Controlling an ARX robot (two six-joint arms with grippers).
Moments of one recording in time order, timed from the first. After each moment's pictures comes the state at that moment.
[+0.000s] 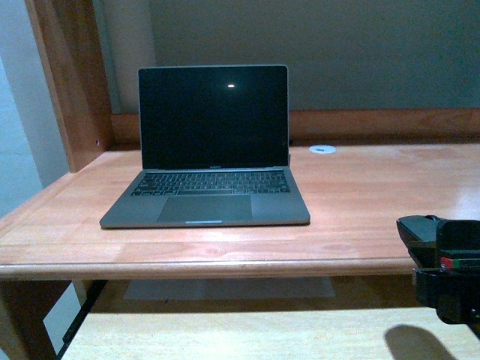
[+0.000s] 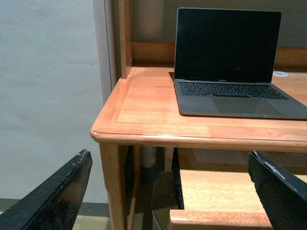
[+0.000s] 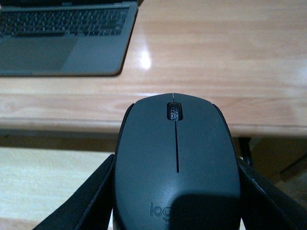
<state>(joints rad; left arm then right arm) 0.00 0.00 0.01 0.00 0.00 0.00 0.30 1.33 0.46 0.48 0.18 0.18</state>
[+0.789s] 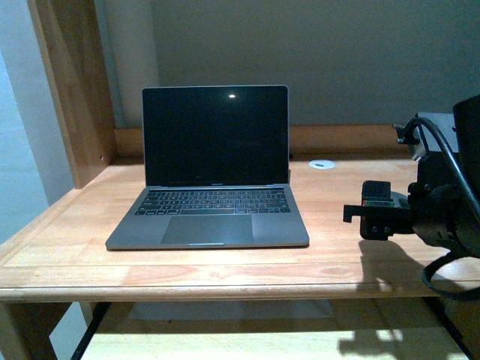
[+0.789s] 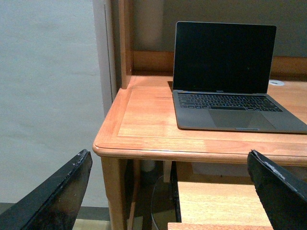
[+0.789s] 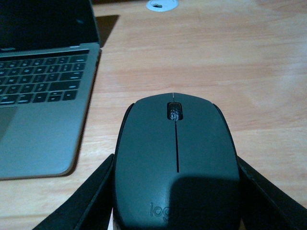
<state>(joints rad) 0.00 0.00 0.01 0.00 0.00 0.00 0.20 1.86 0.88 0.60 0.19 0.20</state>
